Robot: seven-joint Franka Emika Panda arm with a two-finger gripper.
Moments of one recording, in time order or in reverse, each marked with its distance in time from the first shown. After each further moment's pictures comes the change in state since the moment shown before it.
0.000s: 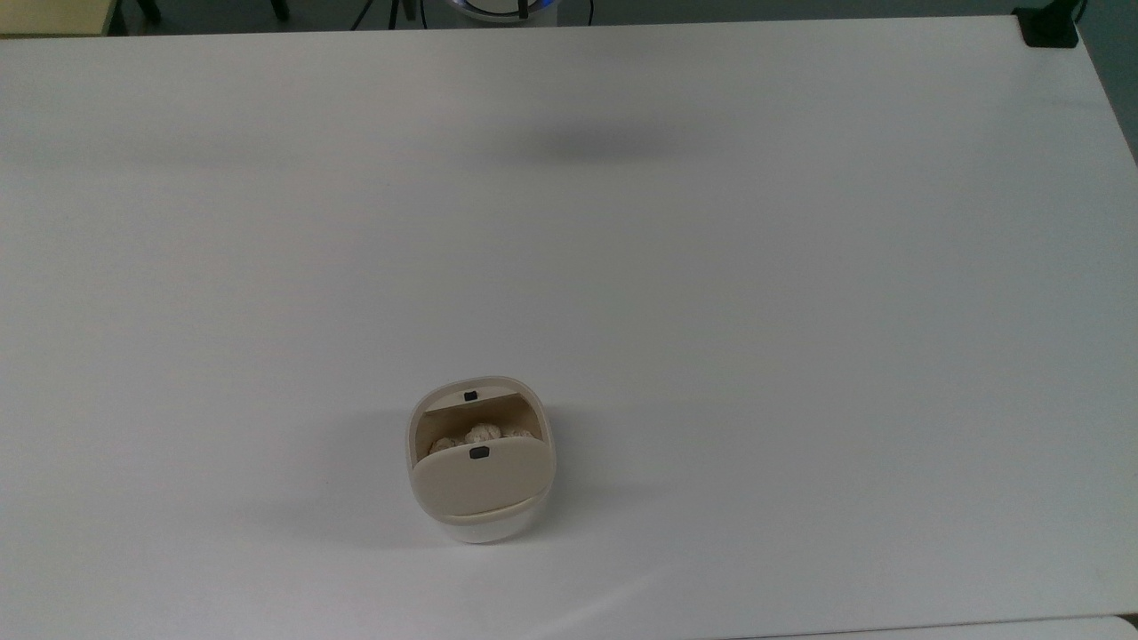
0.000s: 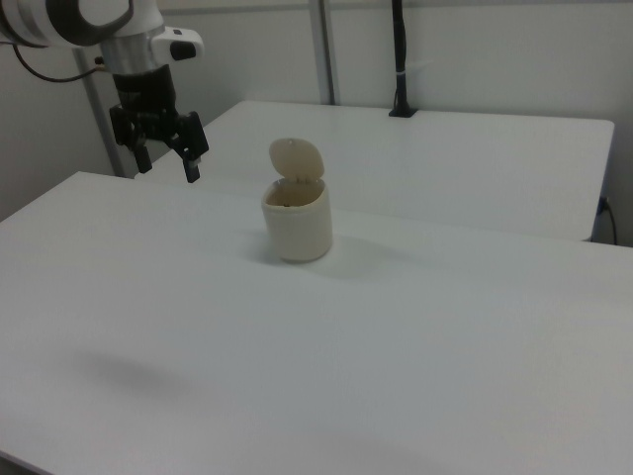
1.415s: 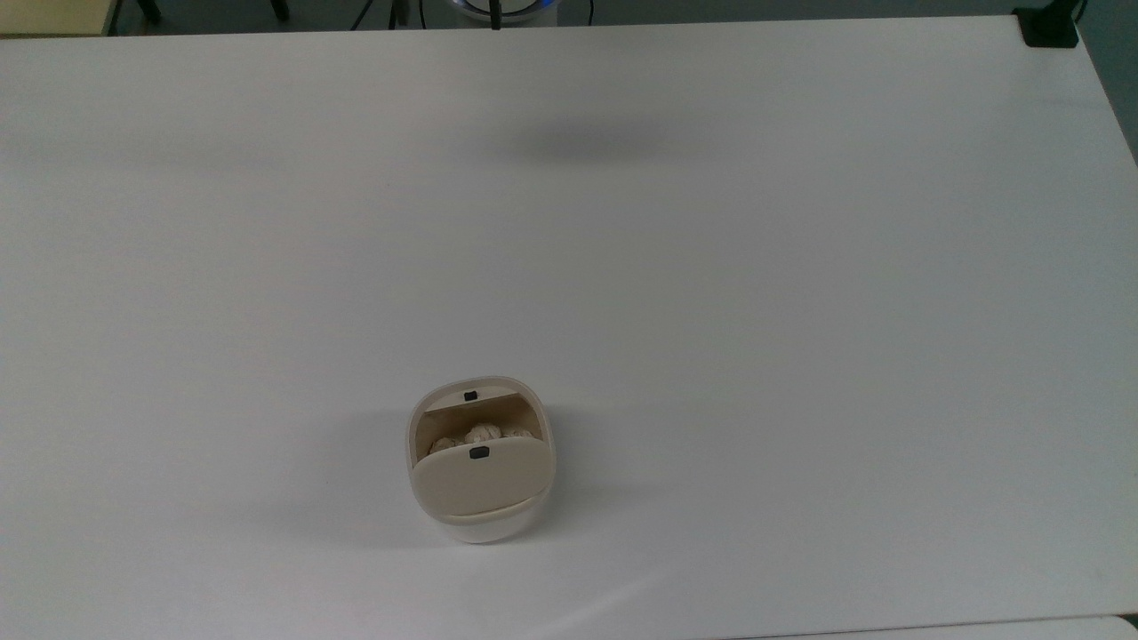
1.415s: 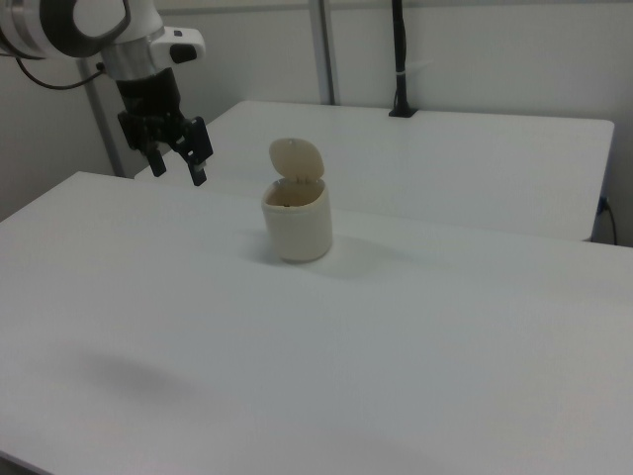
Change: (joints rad) arm -0.111 -0.058 0.088 -0.090 -0.013 0.108 0.036
